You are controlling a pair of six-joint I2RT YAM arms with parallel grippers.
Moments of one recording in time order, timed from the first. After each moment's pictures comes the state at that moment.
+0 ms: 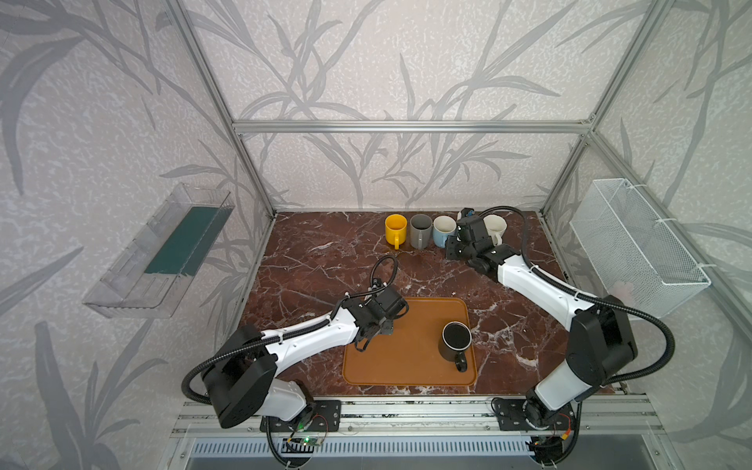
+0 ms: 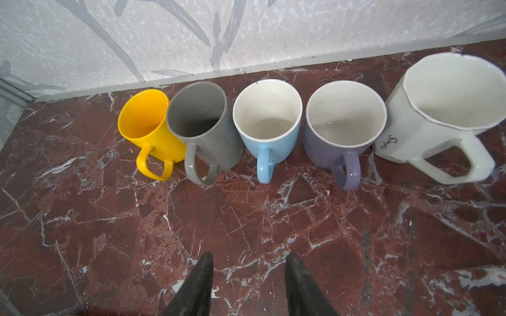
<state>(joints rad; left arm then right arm) -0.85 1.41 0.84 -0.63 -0.34 -0.77 0.47 1.63 1.26 -0.32 0.21 0.44</state>
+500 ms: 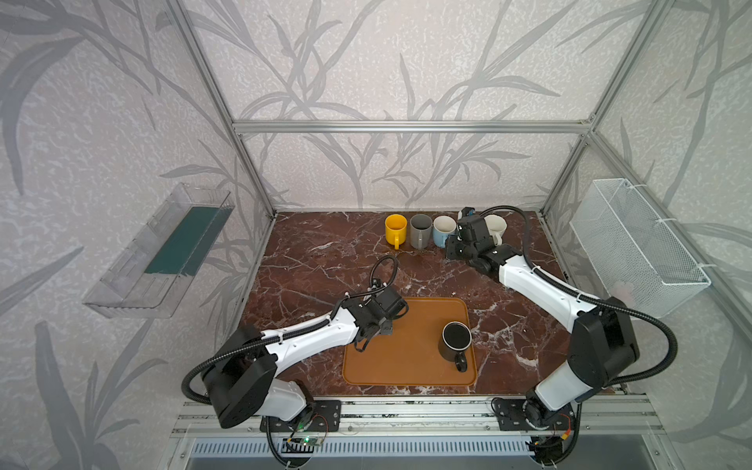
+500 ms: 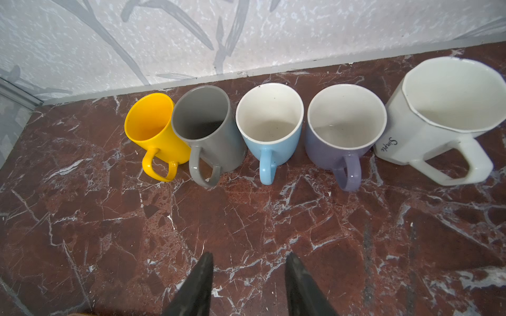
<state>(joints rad) -0.85 1.41 0.84 -0.64 -0.35 -0.77 0.47 1.62 1.26 -0.32 0.20 0.44</state>
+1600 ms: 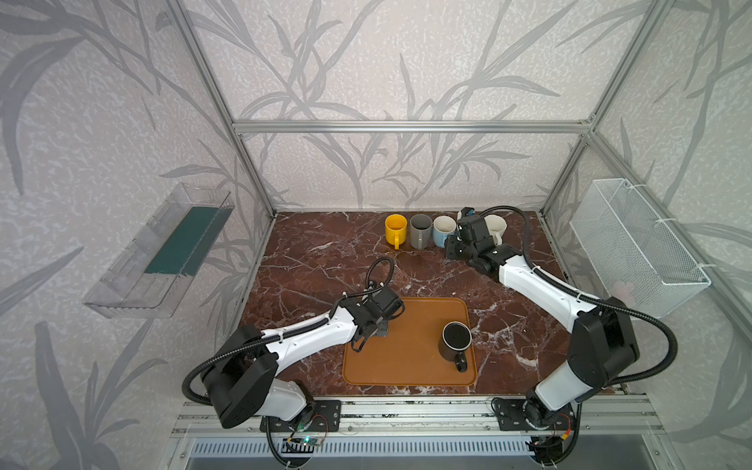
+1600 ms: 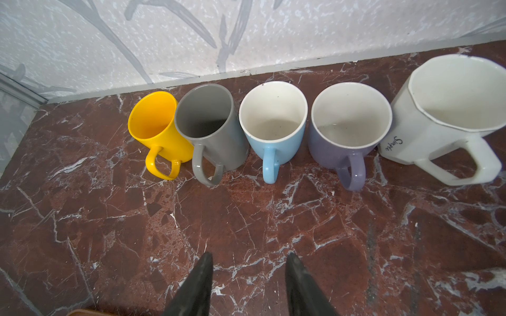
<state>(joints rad) -0.82 1.41 0.83 -0.67 -0.33 -0.76 0.47 1.62 1.26 -0.32 0.18 0.44</state>
